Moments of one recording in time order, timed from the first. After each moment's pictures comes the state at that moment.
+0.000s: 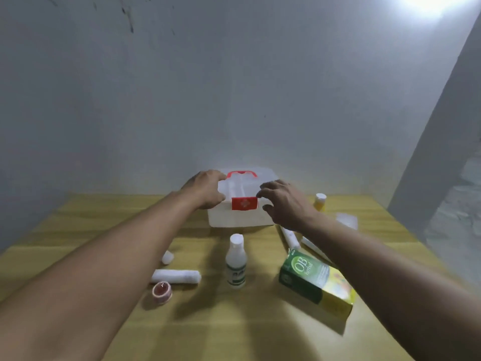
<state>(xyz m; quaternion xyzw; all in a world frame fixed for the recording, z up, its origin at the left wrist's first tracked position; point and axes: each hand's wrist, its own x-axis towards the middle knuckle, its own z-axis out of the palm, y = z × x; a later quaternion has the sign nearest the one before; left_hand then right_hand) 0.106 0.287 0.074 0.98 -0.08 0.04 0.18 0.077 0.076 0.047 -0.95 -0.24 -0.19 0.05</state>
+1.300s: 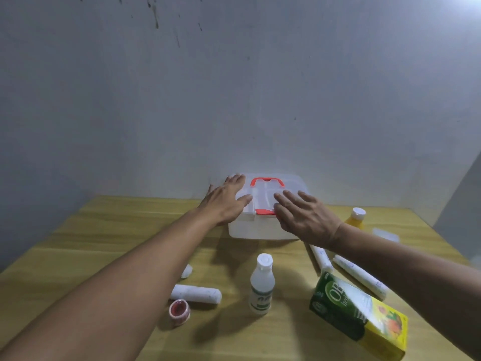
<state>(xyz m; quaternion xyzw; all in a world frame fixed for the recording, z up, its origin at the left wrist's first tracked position) 0.127 0.300 0.047 0.97 -0.11 0.06 0.22 0.135 0.071 0.008 -0.78 -0.43 -0.43 -0.13</state>
